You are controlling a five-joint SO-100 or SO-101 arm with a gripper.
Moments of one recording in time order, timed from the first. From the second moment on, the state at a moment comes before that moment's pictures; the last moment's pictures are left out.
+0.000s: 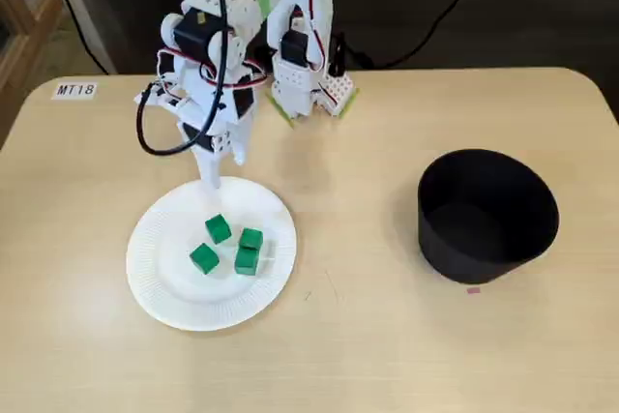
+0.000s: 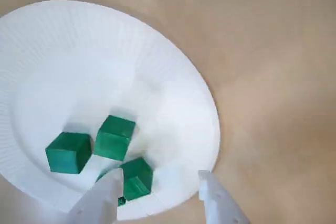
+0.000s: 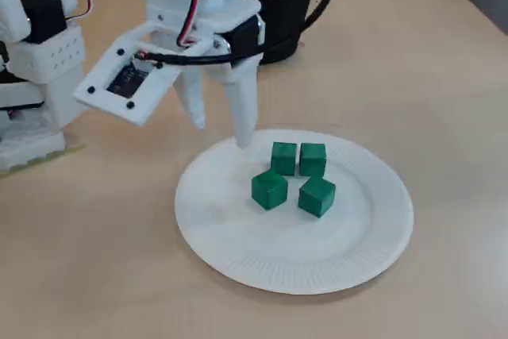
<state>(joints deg) 29.9 96.8 98.0 87.0 4.0</state>
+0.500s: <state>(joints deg) 29.4 85.0 92.3 83.4 7.6</state>
